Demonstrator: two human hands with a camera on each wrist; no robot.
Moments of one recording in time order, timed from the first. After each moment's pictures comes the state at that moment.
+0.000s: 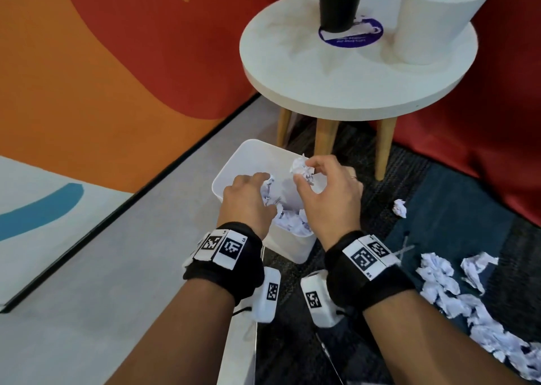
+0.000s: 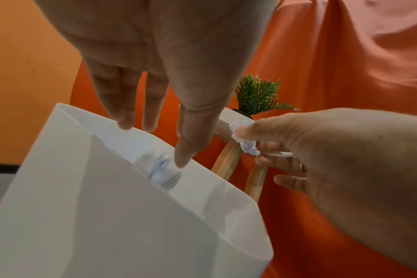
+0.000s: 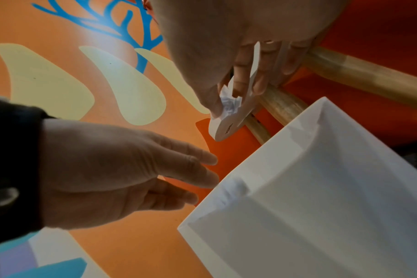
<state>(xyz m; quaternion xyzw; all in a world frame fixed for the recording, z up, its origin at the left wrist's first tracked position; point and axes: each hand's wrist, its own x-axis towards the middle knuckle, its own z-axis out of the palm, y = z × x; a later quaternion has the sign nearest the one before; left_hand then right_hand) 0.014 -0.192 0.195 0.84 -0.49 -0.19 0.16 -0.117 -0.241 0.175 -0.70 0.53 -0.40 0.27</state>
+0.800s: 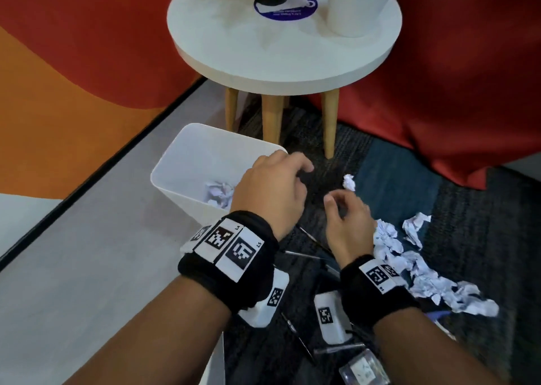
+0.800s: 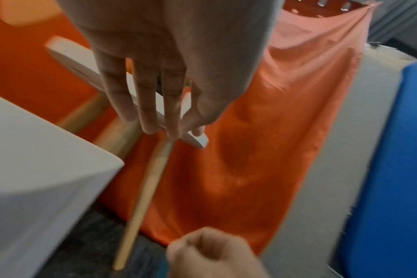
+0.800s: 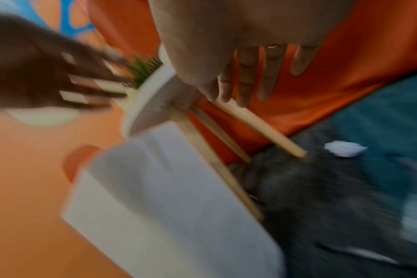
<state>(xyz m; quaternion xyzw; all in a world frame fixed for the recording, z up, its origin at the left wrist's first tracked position) -0.081 -0.199 0.219 0.67 -0.68 -0.19 0.23 -0.231 -0.211 0.099 -0.59 0.69 -0.33 0.25</state>
